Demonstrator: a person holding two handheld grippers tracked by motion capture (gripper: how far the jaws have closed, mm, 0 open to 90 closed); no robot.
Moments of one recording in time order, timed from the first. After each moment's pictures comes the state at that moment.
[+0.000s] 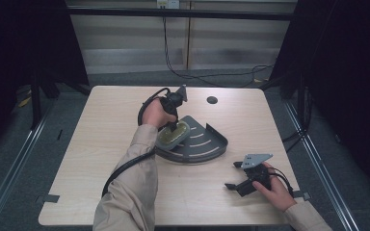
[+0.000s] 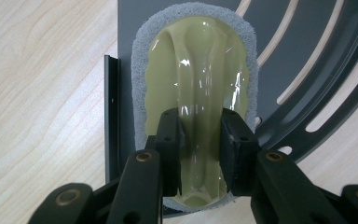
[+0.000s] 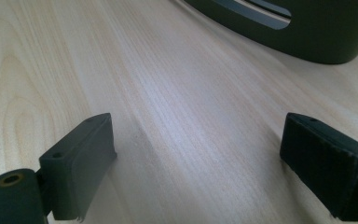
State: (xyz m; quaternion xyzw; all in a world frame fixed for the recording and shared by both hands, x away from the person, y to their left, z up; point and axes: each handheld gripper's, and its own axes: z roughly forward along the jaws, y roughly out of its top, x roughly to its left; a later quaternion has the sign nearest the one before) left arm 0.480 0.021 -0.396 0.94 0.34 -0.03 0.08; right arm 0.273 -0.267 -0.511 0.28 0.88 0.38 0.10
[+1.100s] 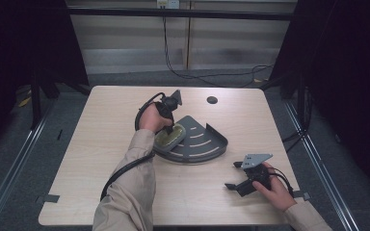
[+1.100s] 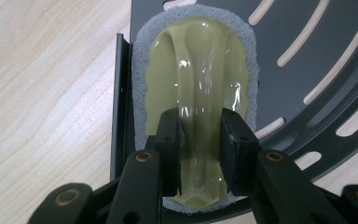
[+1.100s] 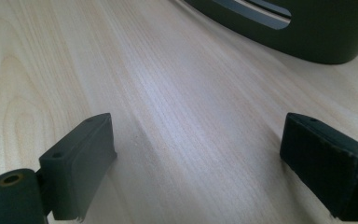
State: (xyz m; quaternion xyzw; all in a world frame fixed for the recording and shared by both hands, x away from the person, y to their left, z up) left arm 0.481 0.035 -0.416 0.93 0.36 -0.03 0.08; right arm 0.273 -0.267 -0.511 0.28 0.88 0.38 0.10
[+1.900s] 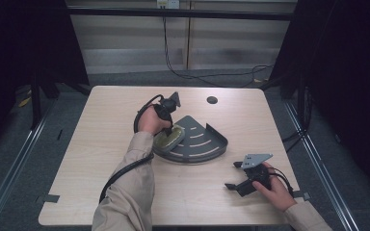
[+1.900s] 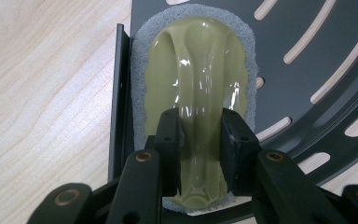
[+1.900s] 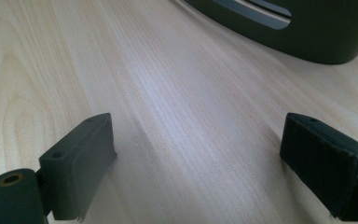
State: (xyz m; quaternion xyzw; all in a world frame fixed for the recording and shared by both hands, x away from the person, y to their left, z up) left arm 0.479 0.039 -0.422 0.93 0.36 -0.03 0.08; right arm 0.273 -0.267 -0.511 0.28 0.88 0.38 0.10
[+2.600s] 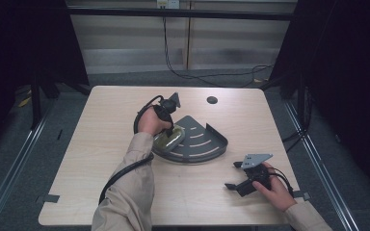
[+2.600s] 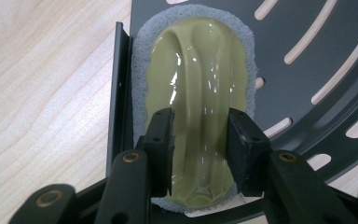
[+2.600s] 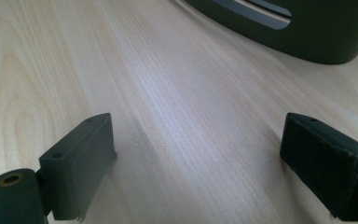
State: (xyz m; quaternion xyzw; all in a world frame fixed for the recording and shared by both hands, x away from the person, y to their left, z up) left arm 0.477 0.041 -0.423 0.92 0.37 -0.03 0.09; right arm 0.273 -0.267 -0.511 0.28 0.88 0.38 0.10
